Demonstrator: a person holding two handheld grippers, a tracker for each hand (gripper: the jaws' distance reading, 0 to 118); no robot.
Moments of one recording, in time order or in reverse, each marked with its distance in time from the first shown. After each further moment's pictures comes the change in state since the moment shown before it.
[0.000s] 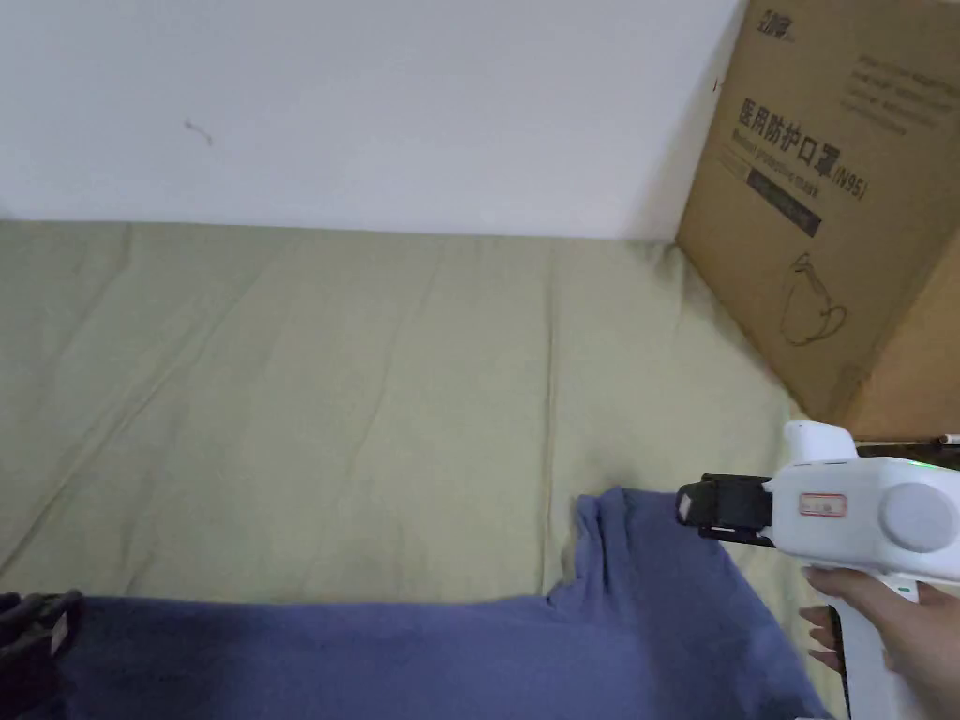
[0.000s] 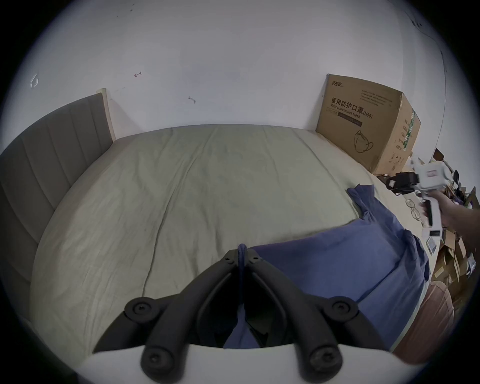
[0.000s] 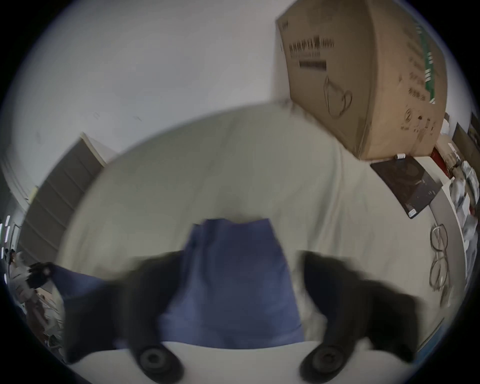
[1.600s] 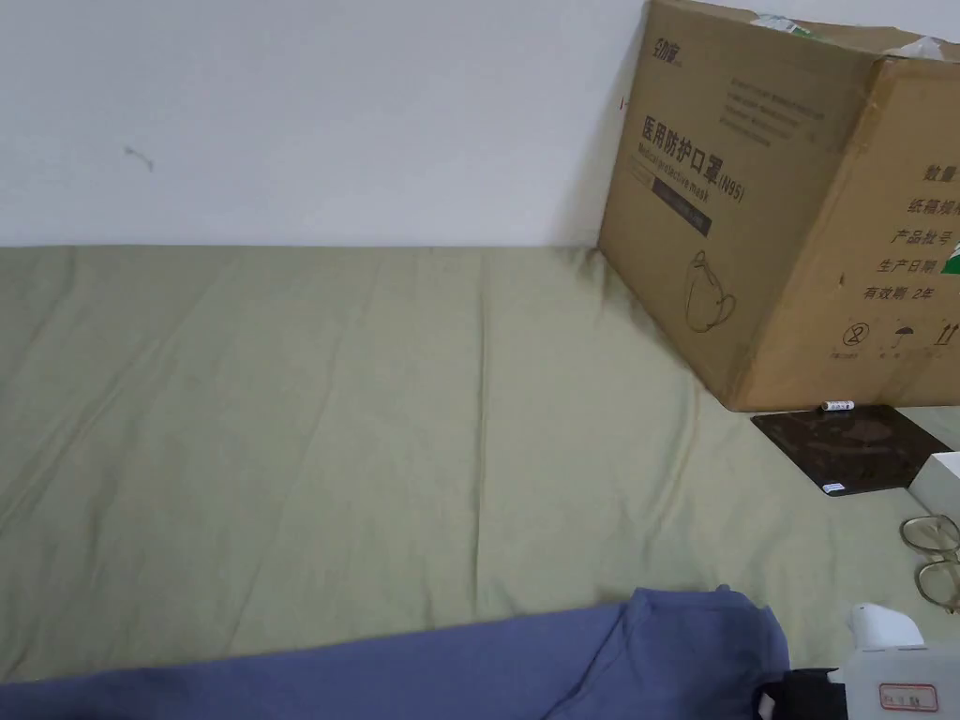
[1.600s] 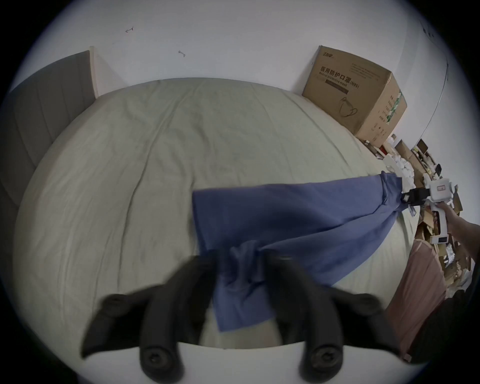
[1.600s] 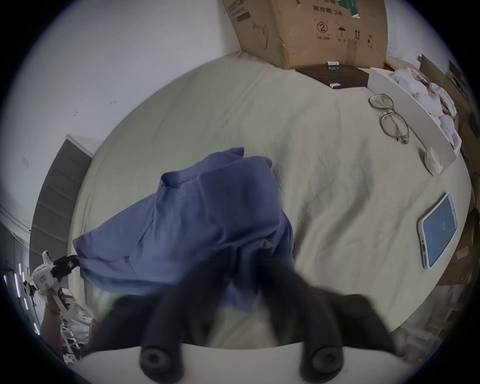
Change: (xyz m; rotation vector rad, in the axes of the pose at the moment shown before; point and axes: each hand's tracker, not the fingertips) left arm -0.042 -0.091 0.035 -0.218 -0.150 0.026; right arm 0.043 -0.189 0.140 -0.141 0.000 -0.219
